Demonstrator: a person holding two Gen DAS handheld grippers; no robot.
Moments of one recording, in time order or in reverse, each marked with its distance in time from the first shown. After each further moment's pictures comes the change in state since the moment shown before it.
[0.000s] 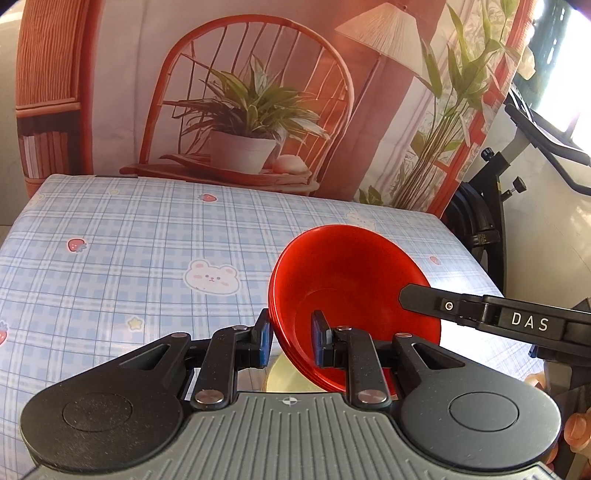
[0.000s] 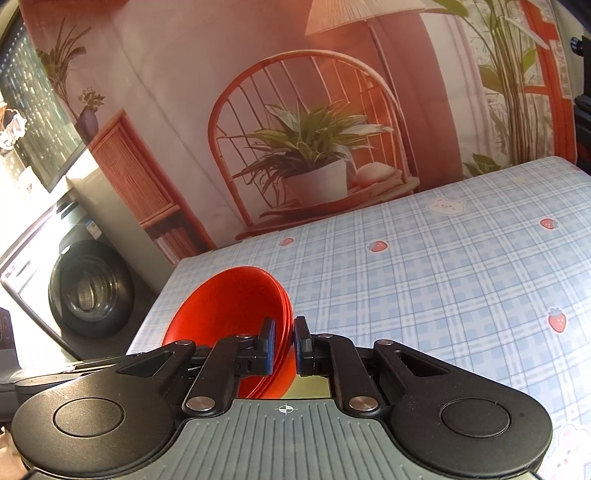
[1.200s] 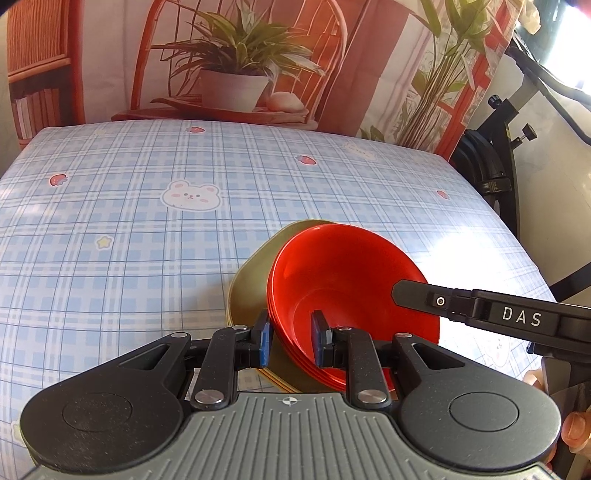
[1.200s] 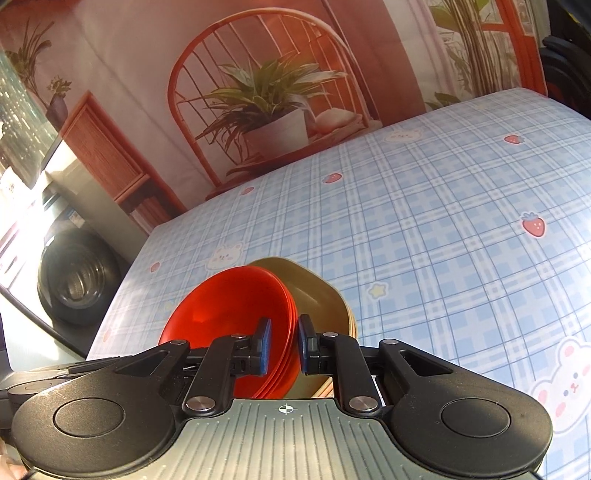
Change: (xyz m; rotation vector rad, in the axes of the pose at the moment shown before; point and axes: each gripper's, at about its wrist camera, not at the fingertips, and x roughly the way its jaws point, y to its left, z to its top) left arm 0.030 -0.020 -0.053 0.027 0.118 0.039; right arm 0.005 -0.048 -0.059 0.087 0.075 -0.021
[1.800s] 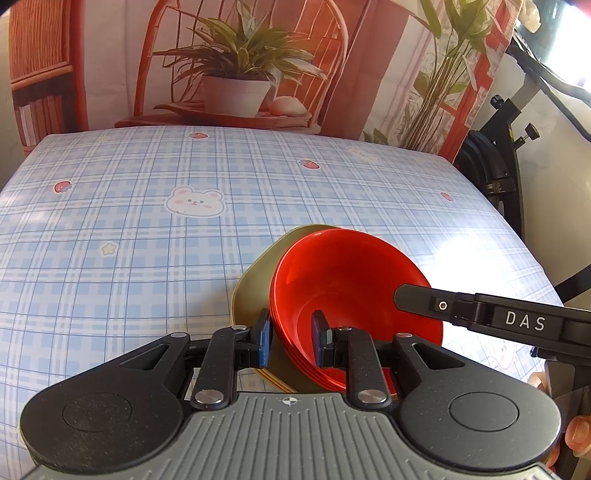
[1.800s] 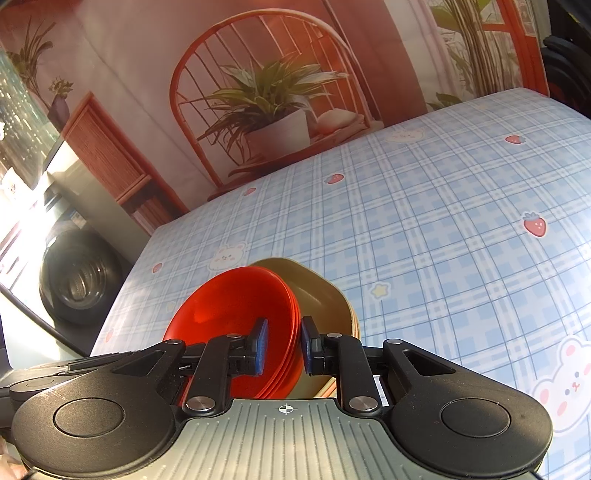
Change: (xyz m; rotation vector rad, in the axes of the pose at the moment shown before) left arm -0.003 -0.005 0.002 0.009 -0.018 0.026; right arm -0.002 0.001 0.001 0.001 -0.005 0.012
